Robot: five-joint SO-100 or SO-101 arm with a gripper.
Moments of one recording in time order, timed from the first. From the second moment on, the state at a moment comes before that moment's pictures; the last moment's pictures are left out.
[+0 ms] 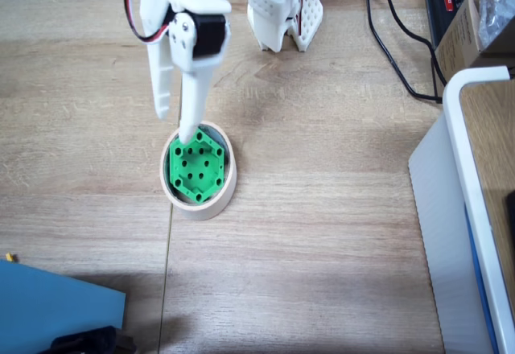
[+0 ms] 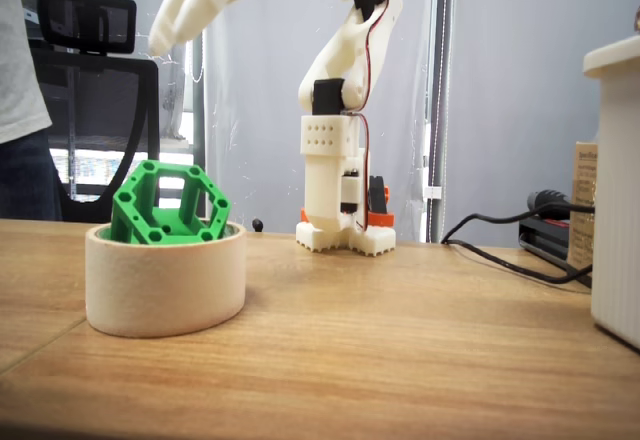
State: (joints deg) arm 18.2 141.0 128.8 56.7 -90.8
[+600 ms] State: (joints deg) arm 21.3 162.5 133.9 56.8 -90.9
